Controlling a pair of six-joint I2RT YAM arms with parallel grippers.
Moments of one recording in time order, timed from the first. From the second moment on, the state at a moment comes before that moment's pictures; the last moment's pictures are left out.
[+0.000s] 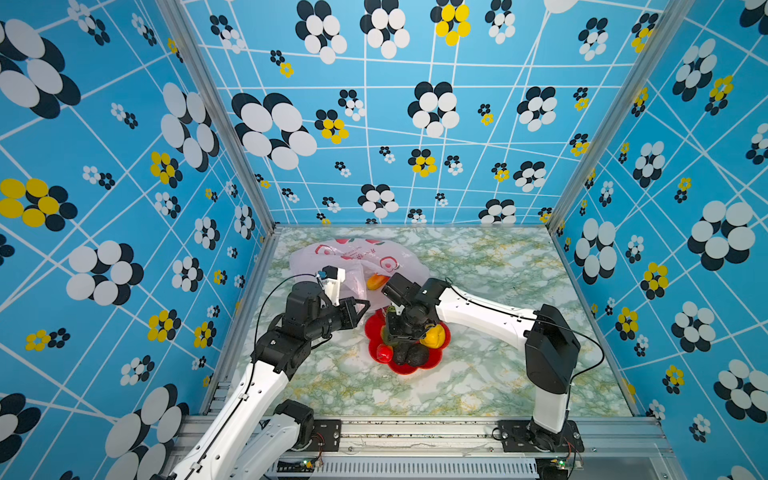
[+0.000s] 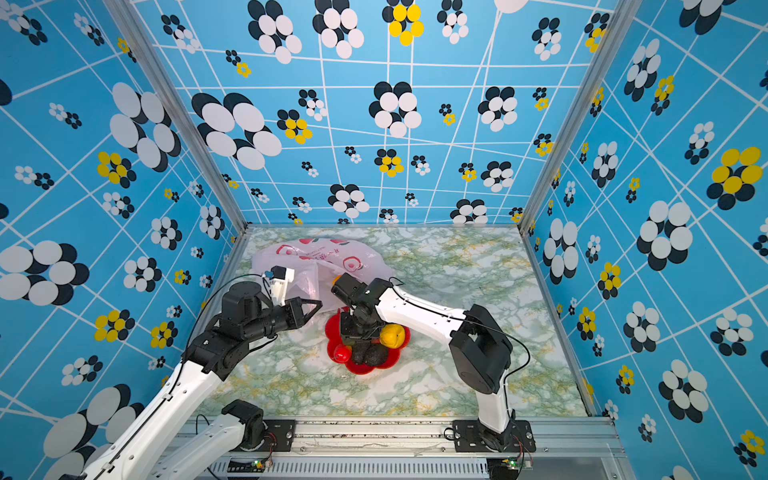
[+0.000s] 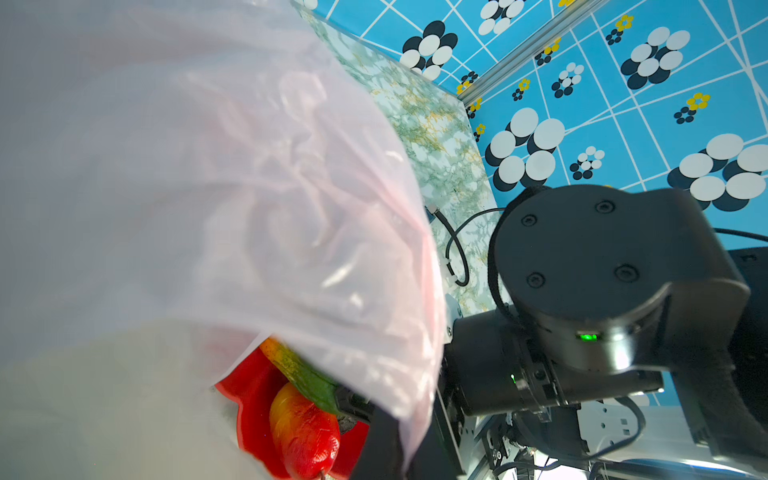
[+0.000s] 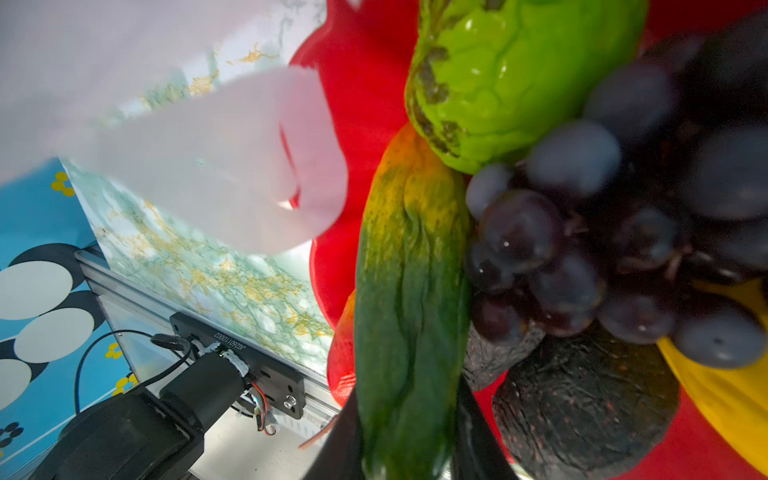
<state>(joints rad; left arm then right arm) -0.34 0.82 0.76 -0.41 0.46 -0.64 0.96 1.90 1.56 -0.92 -0.21 0.84</state>
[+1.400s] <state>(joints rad) -0.34 0.82 0.75 -0.40 0.47 -0.66 0.78 1.50 1.44 -0.77 -0.57 0.80</state>
